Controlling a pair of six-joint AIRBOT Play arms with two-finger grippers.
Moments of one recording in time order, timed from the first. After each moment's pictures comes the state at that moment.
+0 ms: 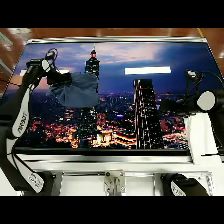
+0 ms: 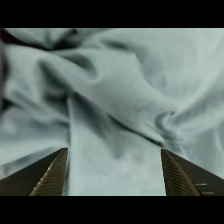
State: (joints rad) left arm -0.06 -1.97 1.90 1.48 -1.08 -1.74; right arm 0.10 -0.98 1.04 -1.49 1.22 1.76
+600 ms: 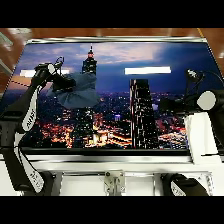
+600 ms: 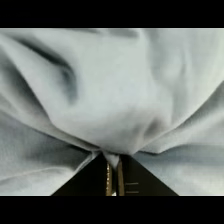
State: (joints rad) left arm -0.06 -2.09 1.96 1.41 -1.17 -1.69; right arm 0.10 -0.98 1.04 -1.46 1.20 1.77
